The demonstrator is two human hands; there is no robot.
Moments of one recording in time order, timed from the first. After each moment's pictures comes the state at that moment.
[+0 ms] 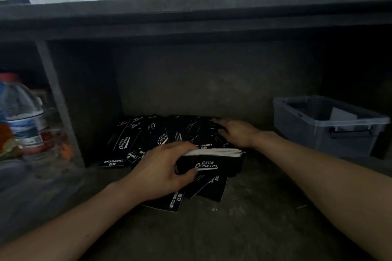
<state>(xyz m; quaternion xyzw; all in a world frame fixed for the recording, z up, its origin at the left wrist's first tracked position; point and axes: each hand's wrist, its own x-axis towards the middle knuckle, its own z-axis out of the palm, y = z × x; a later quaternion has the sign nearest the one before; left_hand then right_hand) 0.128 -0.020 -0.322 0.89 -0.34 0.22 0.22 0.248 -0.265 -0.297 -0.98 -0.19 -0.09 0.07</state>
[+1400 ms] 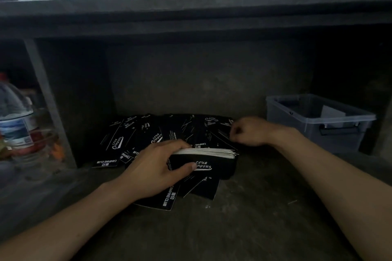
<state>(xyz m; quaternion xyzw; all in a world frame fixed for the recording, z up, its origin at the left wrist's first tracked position) 0.128 -0.022 -0.323 0.88 -0.33 0.20 0.28 0.211 -0.305 -0.279 -0.99 -0.14 -0.06 0.06</state>
